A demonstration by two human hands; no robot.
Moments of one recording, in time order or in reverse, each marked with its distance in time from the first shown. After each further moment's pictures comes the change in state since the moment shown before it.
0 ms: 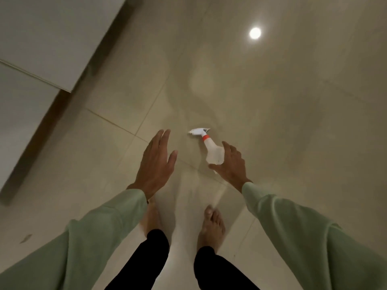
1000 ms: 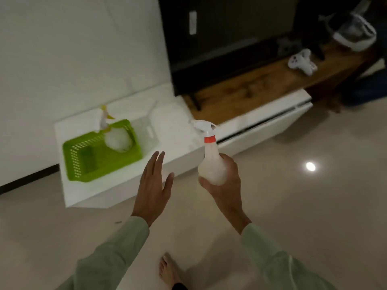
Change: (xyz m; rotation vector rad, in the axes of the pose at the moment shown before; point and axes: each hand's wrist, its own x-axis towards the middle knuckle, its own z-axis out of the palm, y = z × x) left_hand -0.225 -0.062 -0.429 -0.216 0.738 -0.279; right_hand -0.275 -0.498 -0.114 0.493 -0.005 -0.804
